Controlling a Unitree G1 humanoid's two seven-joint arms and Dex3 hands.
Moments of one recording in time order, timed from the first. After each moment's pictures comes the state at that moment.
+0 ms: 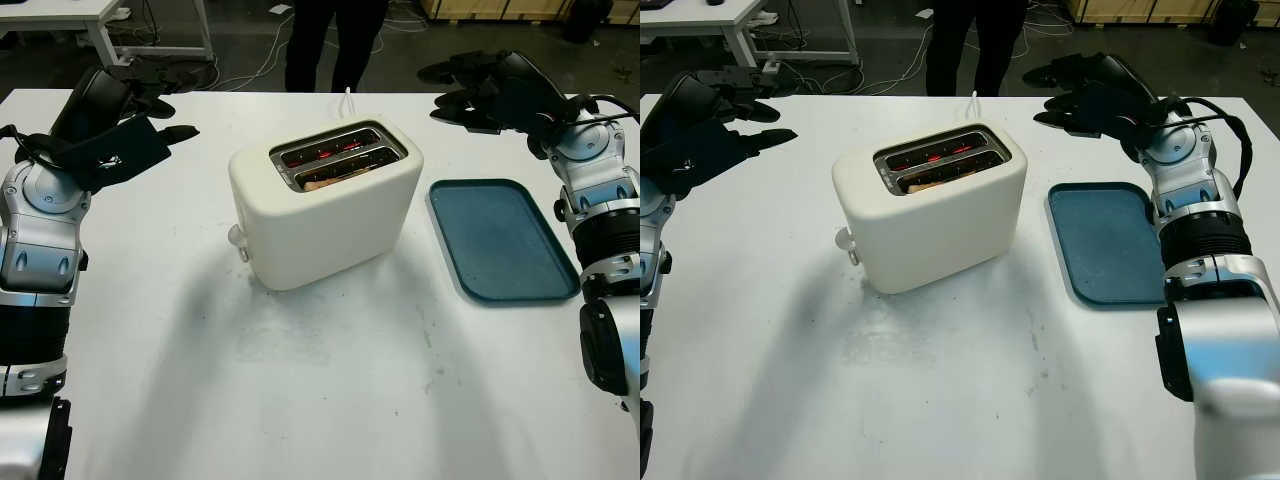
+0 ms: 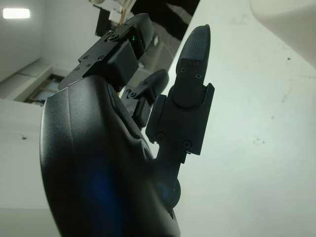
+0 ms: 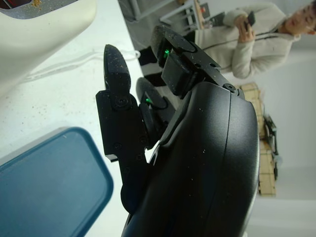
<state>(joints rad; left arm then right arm) -0.59 0.61 0.05 0.04 0.25 0.18 -0.28 -1.02 -0.56 0.08 0.92 -0.22 -0.25 0.39</state>
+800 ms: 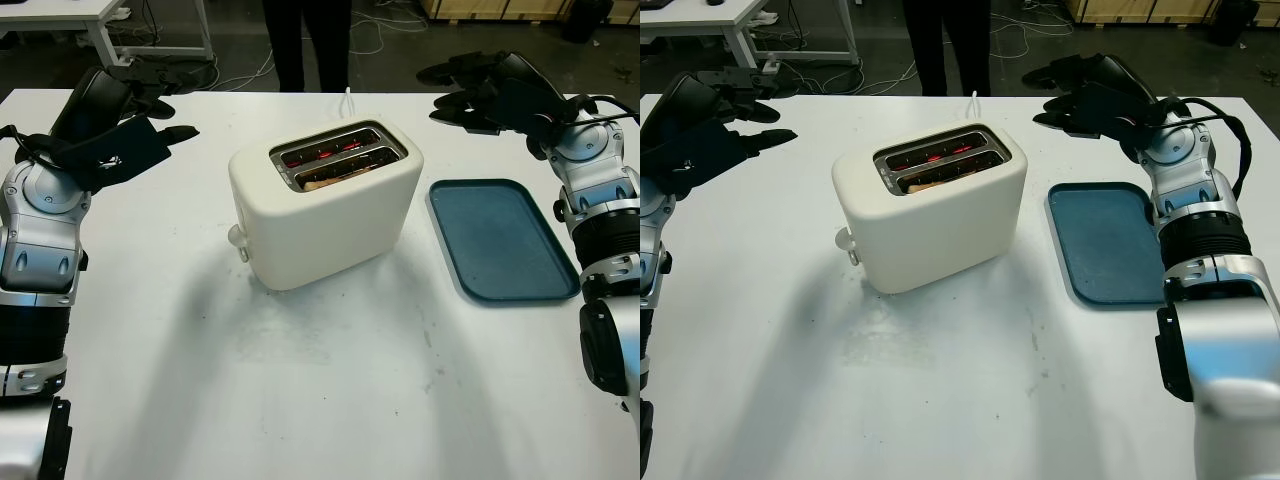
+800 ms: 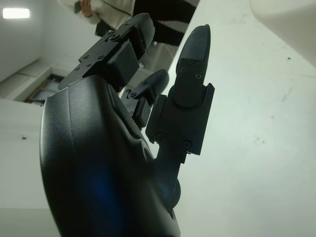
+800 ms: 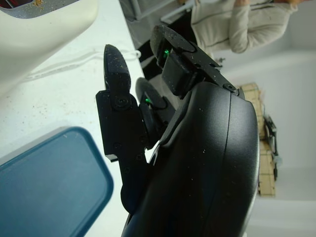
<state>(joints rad) -0.59 0.61 0.05 0.04 0.25 0.18 -0.28 -1.02 -0.56 0.08 0.92 -0.22 -0.25 0.39</state>
